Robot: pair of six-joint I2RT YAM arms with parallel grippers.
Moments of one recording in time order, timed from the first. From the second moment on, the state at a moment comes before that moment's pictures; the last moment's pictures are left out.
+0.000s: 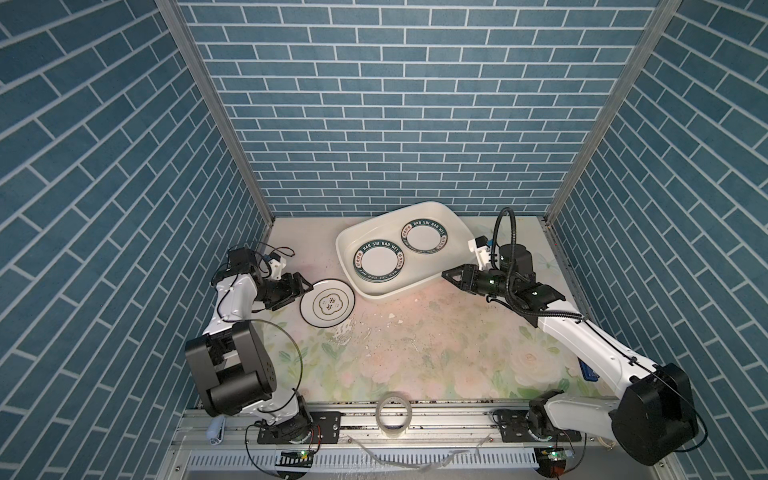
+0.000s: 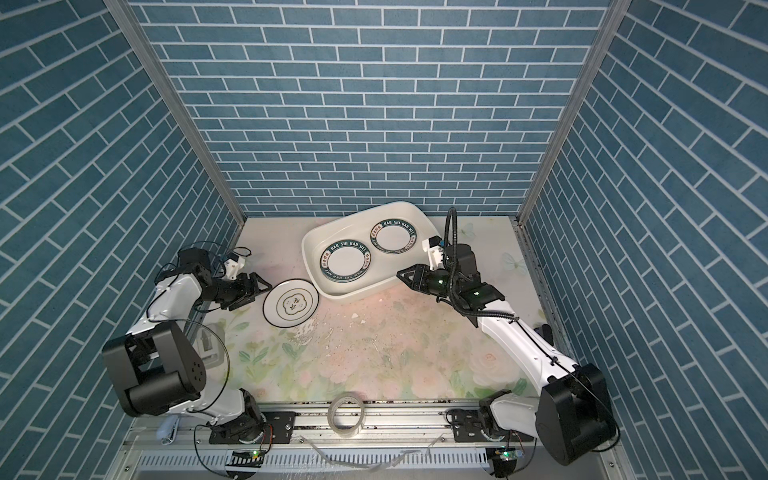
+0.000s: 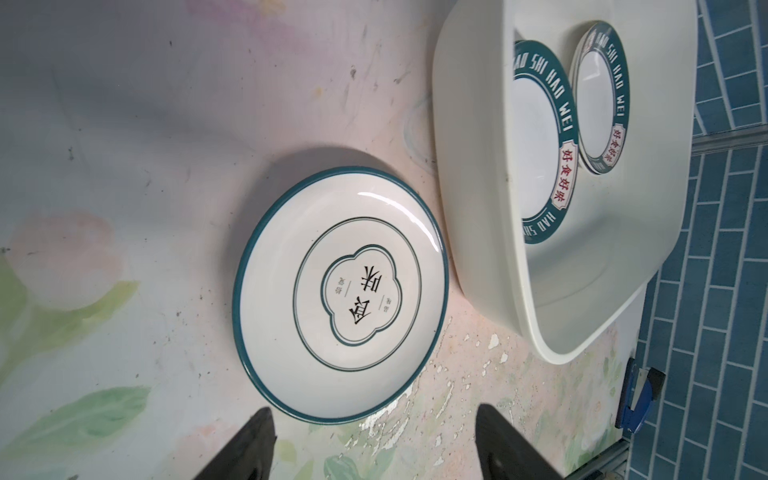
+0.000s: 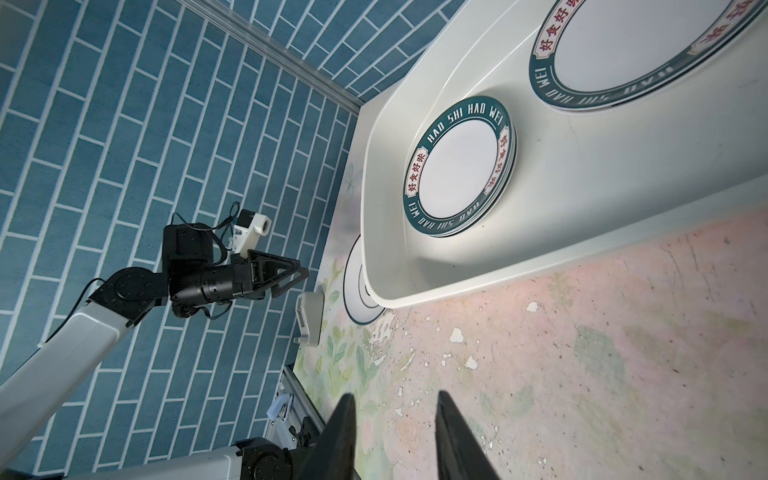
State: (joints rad) left arm 0.41 1.55 1.12 -0.88 0.63 0.03; right arm 0.46 1.24 0.89 -0.14 -0.59 0.71
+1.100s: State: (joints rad) left arm 0.43 1.70 1.32 -0.96 0.61 0.18; right arm 0.52 1.29 0.89 -0.06 -0.57 0.75
